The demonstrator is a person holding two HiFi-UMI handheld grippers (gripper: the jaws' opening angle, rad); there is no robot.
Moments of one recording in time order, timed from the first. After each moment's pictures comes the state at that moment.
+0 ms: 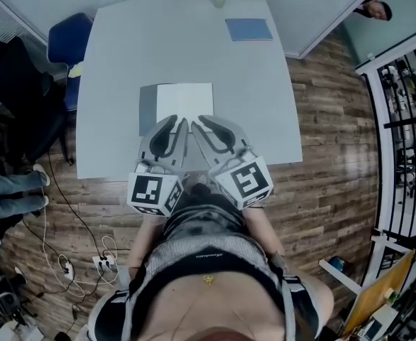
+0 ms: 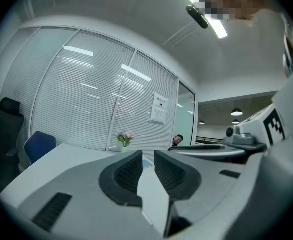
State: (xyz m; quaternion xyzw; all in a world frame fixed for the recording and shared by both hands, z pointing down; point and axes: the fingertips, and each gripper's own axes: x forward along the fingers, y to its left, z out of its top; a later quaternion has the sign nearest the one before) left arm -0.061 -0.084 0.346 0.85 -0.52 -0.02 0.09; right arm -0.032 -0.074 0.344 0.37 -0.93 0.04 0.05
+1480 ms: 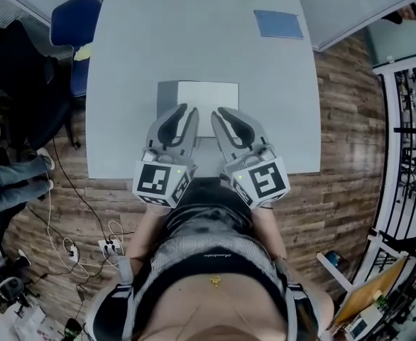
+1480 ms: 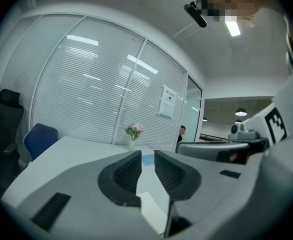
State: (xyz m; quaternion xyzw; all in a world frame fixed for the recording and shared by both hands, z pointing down) left arm -0.119 -0.171 0.378 0.84 -0.52 0.00 0.13; right arm -0.072 -0.159 0.365 0.39 -0.91 0.08 0.06
